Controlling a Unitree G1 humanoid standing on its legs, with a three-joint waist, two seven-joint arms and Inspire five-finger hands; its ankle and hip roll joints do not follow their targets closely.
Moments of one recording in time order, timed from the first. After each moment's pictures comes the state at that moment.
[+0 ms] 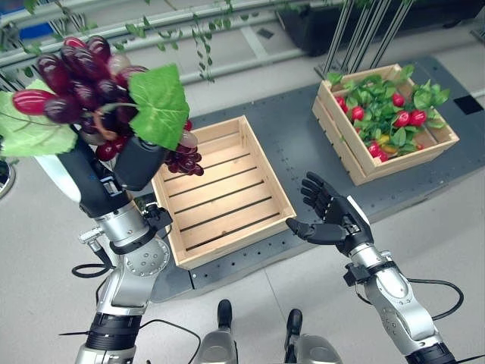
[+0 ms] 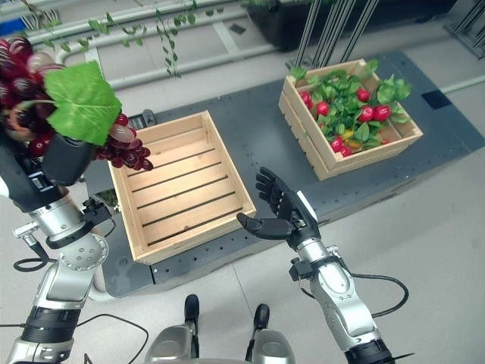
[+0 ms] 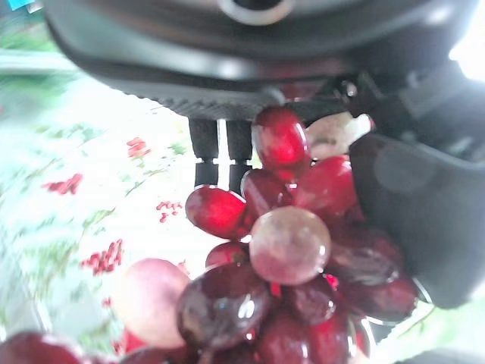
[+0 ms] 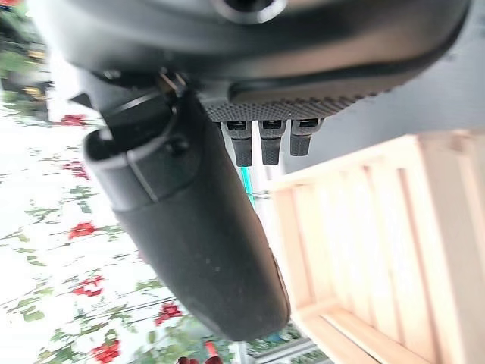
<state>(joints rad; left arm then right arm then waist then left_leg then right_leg) -0.14 0.41 0.02 -0.22 0.12 -0.42 0.77 0.03 -0.46 0.19 -0.14 0.51 -0.08 0.07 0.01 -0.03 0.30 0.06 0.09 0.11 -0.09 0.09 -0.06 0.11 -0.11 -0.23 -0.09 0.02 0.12</state>
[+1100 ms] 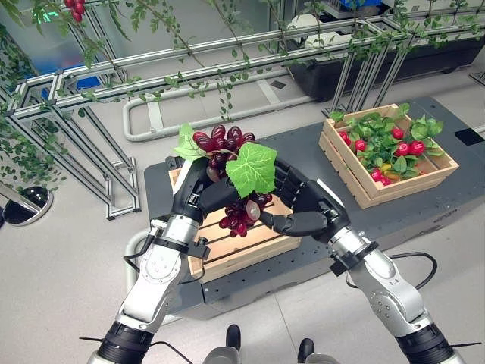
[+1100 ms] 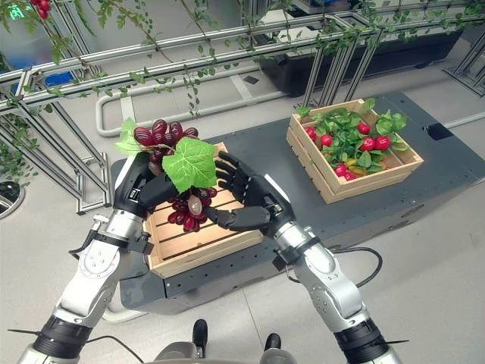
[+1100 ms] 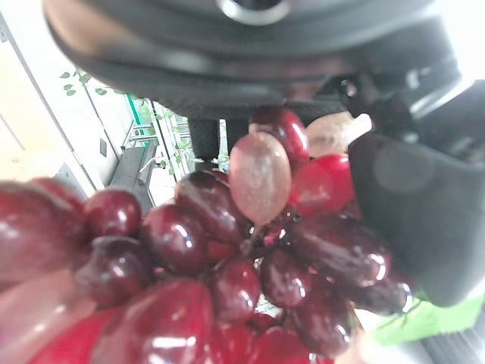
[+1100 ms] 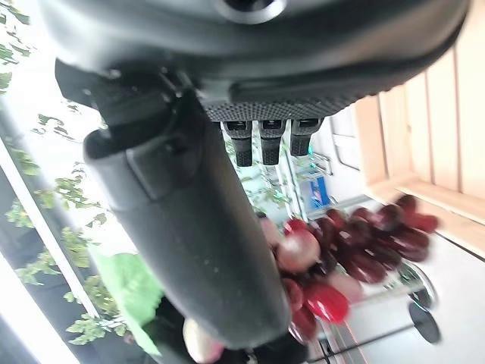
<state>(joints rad) -0.10 0.47 -0.19 -0.21 -0.29 -0.18 0.06 -0.11 -0.44 0.30 -0.24 0.69 0.09 0.19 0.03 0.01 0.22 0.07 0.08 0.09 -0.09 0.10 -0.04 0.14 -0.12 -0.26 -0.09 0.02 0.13</state>
